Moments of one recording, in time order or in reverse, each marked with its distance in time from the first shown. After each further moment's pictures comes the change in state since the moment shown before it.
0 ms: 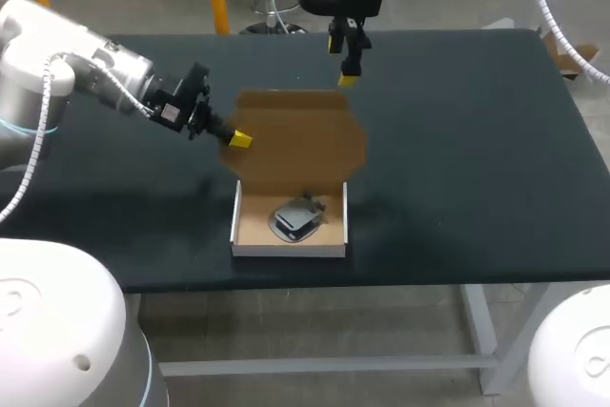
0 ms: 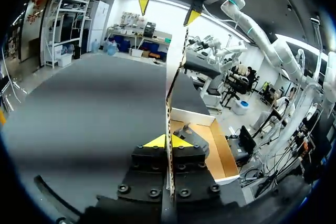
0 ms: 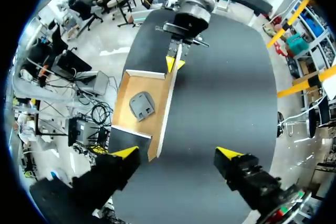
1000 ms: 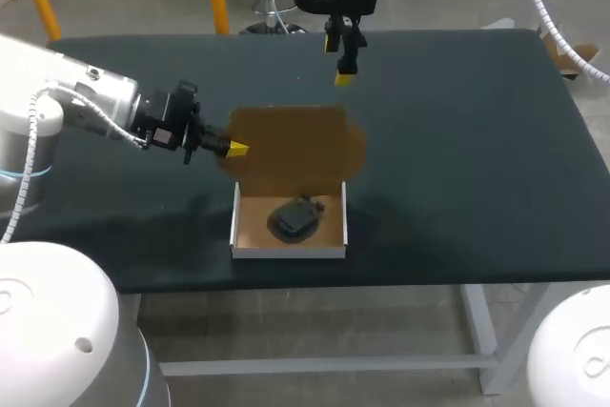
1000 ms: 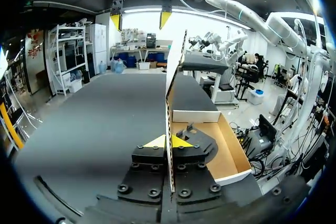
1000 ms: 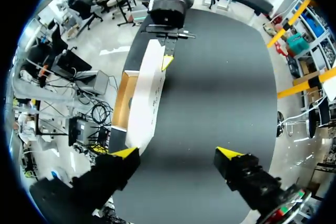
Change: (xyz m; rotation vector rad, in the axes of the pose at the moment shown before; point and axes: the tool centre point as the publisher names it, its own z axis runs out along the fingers) left arm 0.020 0.004 -0.002 0.064 -0.148 0.206; right arm -0.001 0.005 -0.002 0.011 0.001 -0.001
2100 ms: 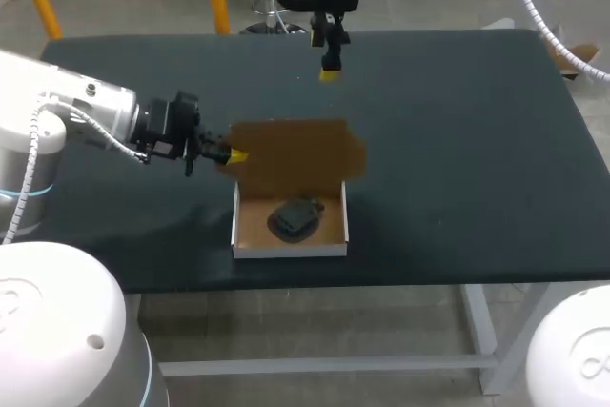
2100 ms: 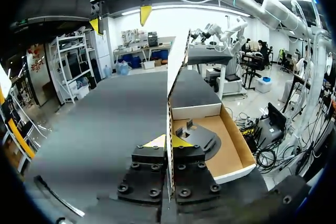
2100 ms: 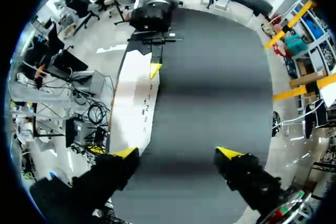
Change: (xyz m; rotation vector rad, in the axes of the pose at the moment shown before) left arm 0.012 0.002 0.001 -0.036 -0.078 0.094; right arm -0.010 0.023 -0.001 0.029 -0.037 0.011
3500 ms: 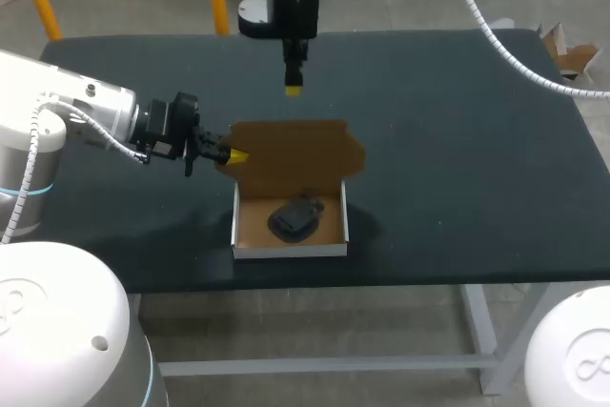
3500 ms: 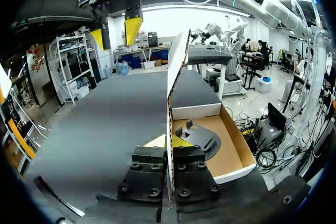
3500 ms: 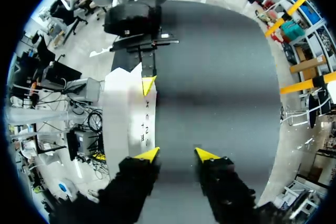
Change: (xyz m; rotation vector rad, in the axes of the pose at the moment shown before) left arm 0.000 0.000 0.000 0.001 0.000 0.000; right arm 0.013 0.045 0.040 0.052 0.011 0.086
